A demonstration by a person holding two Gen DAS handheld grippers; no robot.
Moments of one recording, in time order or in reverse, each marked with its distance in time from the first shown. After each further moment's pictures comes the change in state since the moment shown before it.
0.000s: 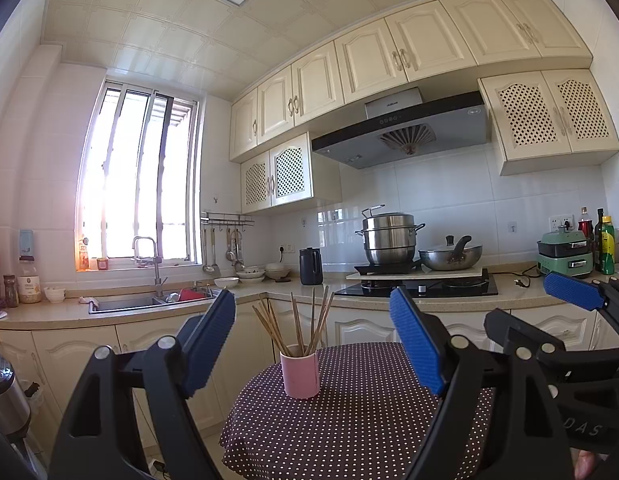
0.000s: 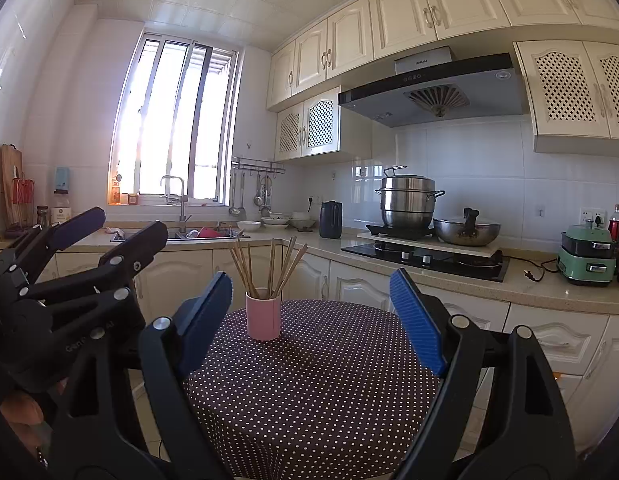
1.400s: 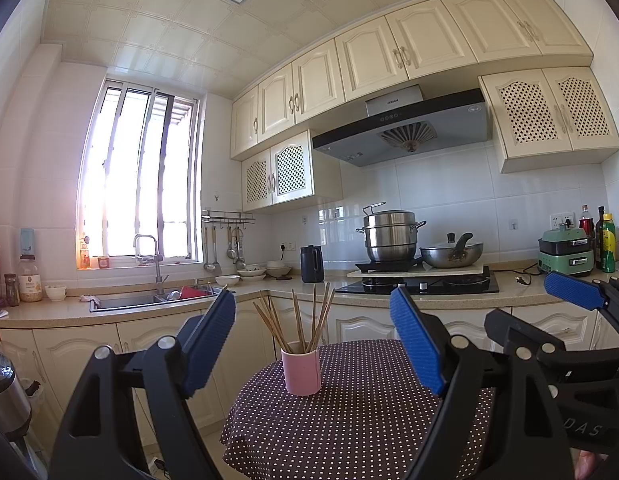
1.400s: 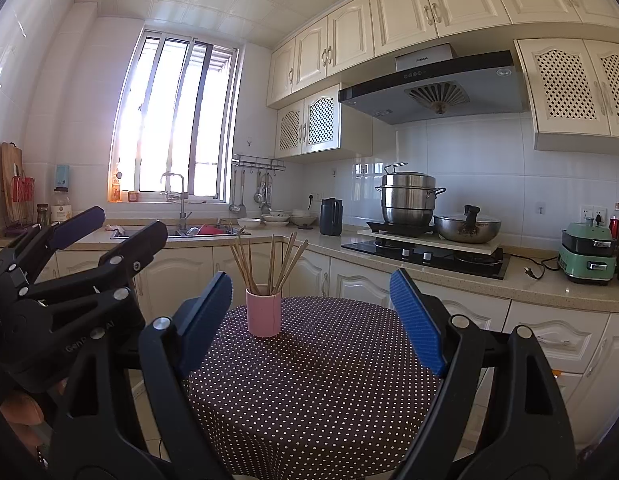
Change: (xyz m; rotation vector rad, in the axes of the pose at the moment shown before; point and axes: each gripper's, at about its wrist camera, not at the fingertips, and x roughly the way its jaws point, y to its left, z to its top) left arm 0.000 0.003 -0.003 0.001 0.003 -0.002; right arm 0.001 -0.002 -0.005 0.000 0.005 0.002
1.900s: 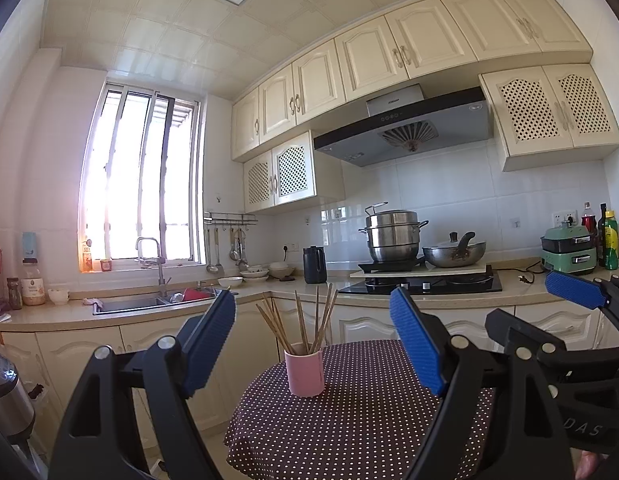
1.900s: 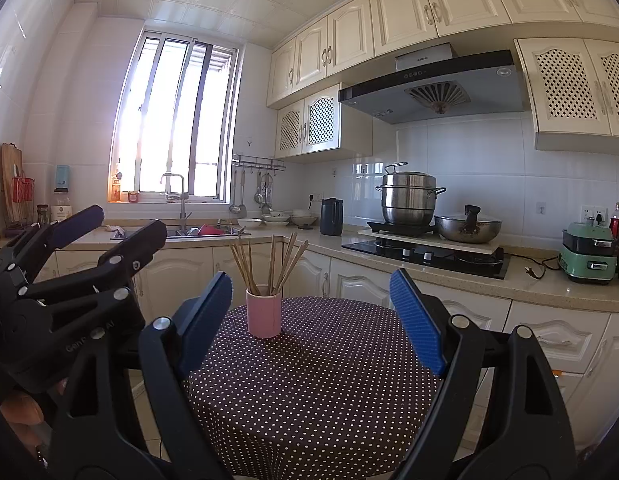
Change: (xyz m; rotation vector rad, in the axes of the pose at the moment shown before) left arm -0.001 0.004 -0.007 0.010 -0.001 0.012; right arm 0.002 0.000 -0.002 0.000 0.004 0.001
